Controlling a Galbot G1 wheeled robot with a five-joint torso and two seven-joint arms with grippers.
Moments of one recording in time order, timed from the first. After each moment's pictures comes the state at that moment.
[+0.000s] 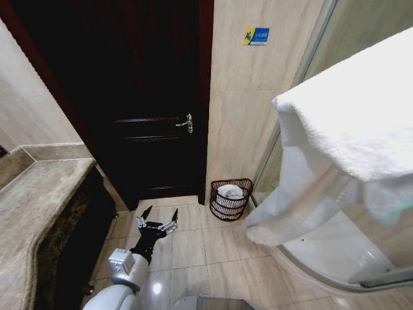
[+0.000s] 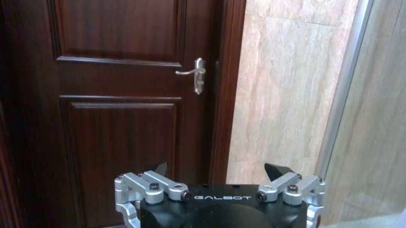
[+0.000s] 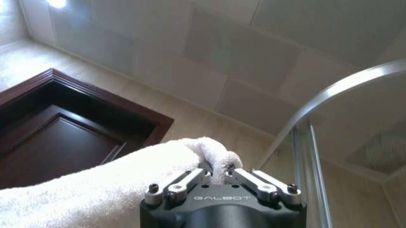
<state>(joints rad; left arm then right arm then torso) 1.91 -1.56 -0.57 -2.50 -0.07 0.26 0.15 -1.47 0.93 1.45 2.50 0.78 0.20 -0.02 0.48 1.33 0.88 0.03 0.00</state>
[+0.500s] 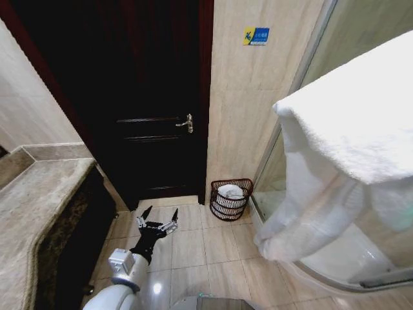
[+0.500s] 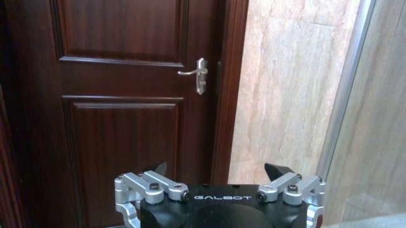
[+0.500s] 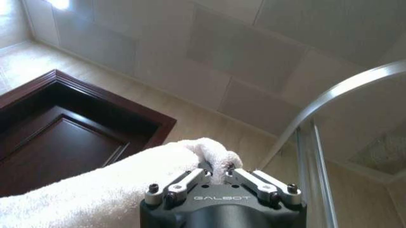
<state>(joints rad) 1.91 -1.56 -0.57 -2.50 -0.07 0.26 0.15 -1.46 0.93 1.44 2.50 0.77 0.20 -0.03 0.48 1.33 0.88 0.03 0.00</state>
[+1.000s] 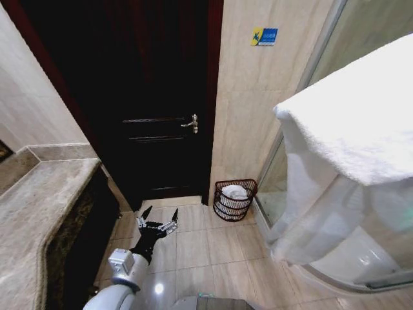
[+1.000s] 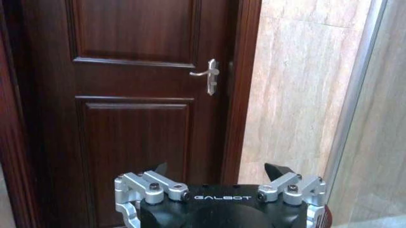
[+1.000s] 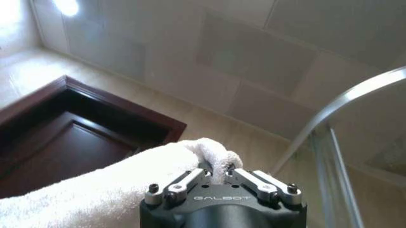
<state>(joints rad) 1.91 -1.56 -0.57 -2.50 -0.07 0.26 0.15 -1.46 0.93 1.42 2.50 0.79 0.23 -0.04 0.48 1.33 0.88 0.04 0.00</state>
